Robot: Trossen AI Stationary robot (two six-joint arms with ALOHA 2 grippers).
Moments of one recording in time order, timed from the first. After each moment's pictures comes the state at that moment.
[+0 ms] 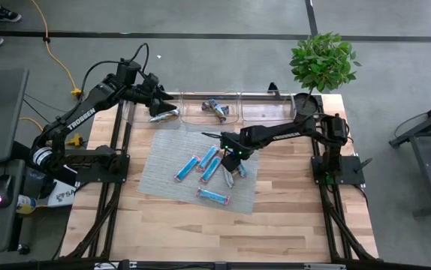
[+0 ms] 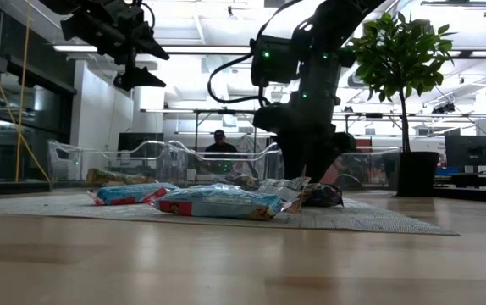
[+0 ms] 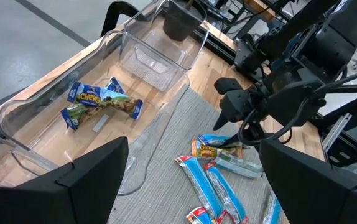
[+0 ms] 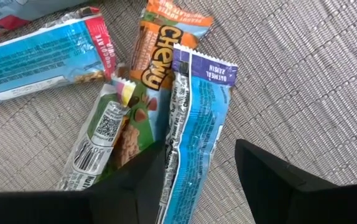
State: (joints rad) left arm 0.97 1.10 0.98 -0.53 0.76 -0.01; right arm -0.13 1.91 1.26 -0.67 0.00 0.73
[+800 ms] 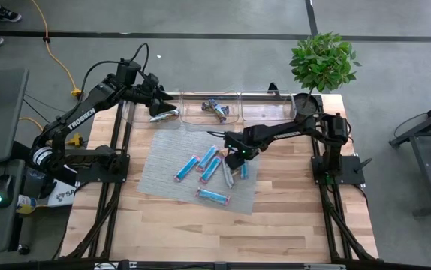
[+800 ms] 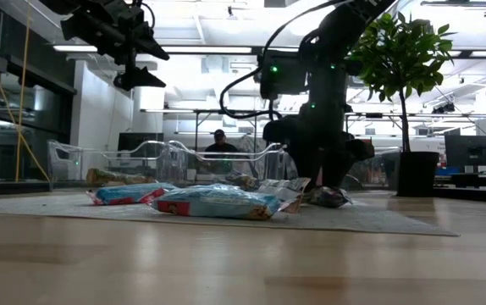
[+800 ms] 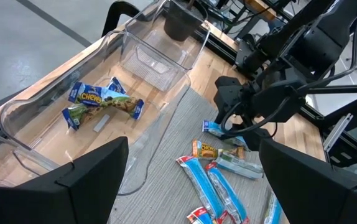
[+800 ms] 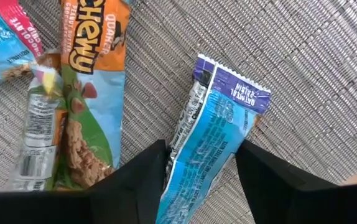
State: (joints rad) left arm 0.97 1.10 0.98 -0.53 0.75 -0.01; right arm -0.15 1.91 1.19 -0.67 -0.06 0.86
